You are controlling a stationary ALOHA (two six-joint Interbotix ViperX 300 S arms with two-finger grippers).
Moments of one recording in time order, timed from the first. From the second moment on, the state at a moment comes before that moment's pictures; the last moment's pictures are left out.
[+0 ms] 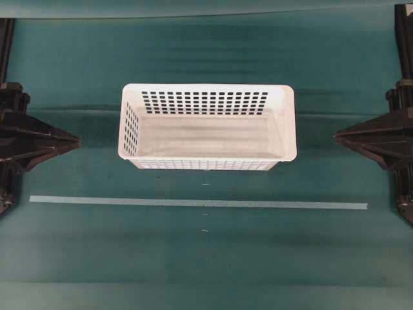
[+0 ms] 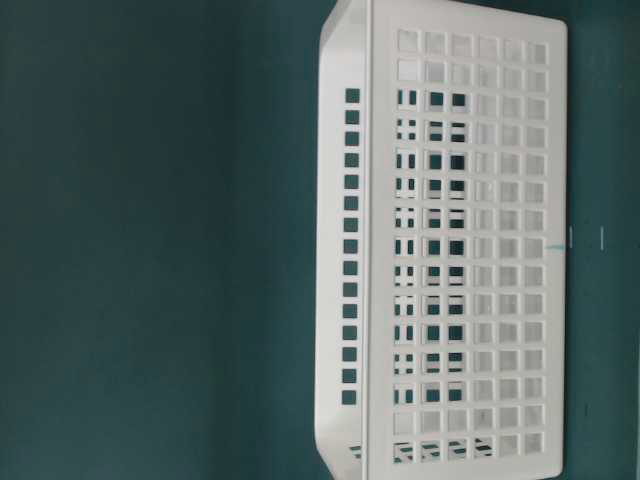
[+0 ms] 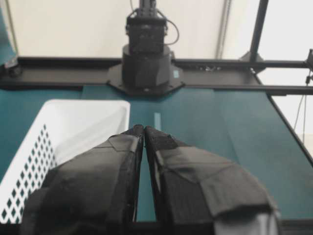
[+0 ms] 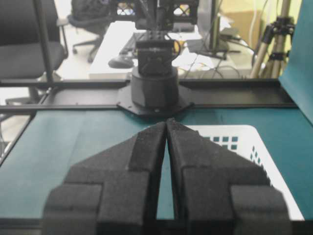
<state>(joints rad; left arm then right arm) 0.00 -0.97 1.17 0.00 -0.29 0.00 0.00 -0.96 1.17 0.00 -0.29 0.00</state>
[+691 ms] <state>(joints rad) 0.05 -0.96 1.11 0.01 -0.14 -0.42 -0.14 -0.91 1.04 0.15 0.18 0.42</state>
